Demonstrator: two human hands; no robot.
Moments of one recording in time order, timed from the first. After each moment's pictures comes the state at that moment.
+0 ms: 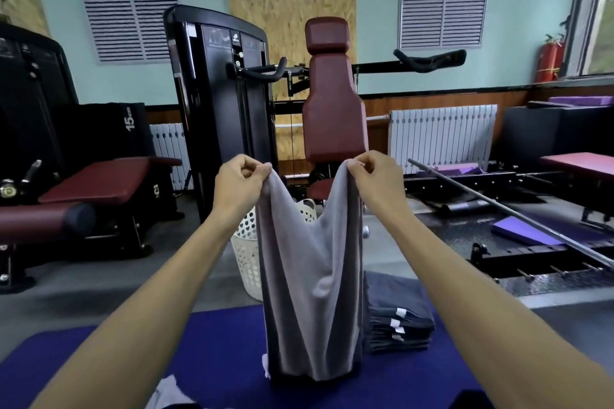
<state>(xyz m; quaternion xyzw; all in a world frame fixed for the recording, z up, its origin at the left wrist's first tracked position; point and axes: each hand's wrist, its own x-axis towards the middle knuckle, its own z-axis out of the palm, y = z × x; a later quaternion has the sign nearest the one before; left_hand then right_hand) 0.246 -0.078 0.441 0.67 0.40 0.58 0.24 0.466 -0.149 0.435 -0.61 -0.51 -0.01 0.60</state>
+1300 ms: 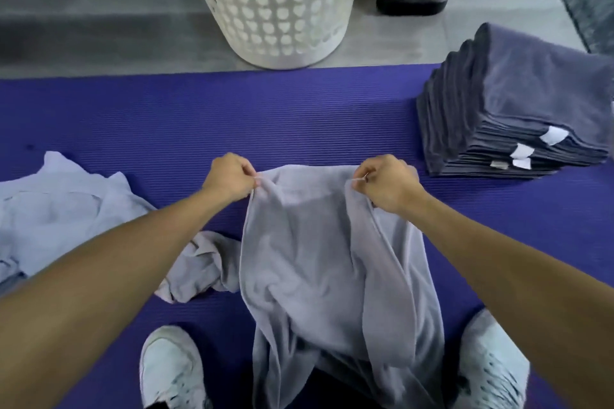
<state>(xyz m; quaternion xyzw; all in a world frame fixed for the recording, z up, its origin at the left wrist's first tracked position) 0.238 0.186 -0.135 0.64 0.68 0.03 0.34 0.506 0.097 -0.101 -0.74 -0.52 0.39 0.15</state>
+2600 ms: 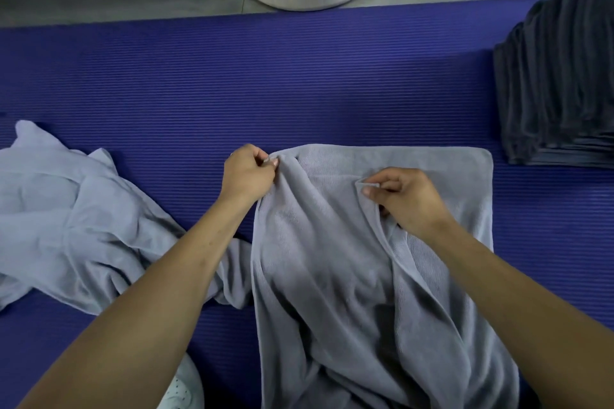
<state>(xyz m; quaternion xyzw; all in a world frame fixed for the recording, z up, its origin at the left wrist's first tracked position) 0.242 0.196 -0.223 0.54 0.74 0.13 0.37 0.479 0.107 -0.220 -0.71 -0.40 0.51 0.28</state>
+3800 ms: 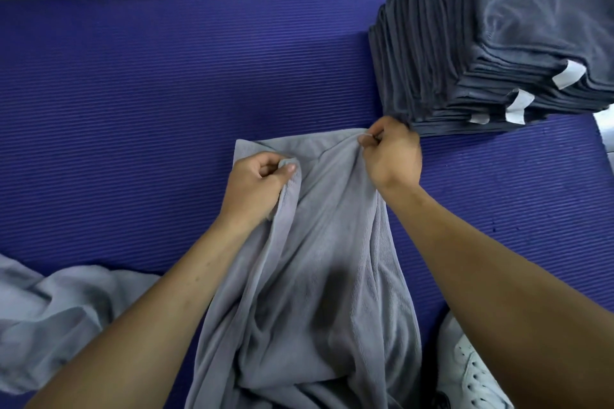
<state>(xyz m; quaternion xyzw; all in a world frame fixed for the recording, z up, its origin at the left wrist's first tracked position) 0.386 0.140 -0.224 0.52 0.58 0.20 0.59 0.589 0.108 -0.230 -0.89 -0.37 0.18 0.21</state>
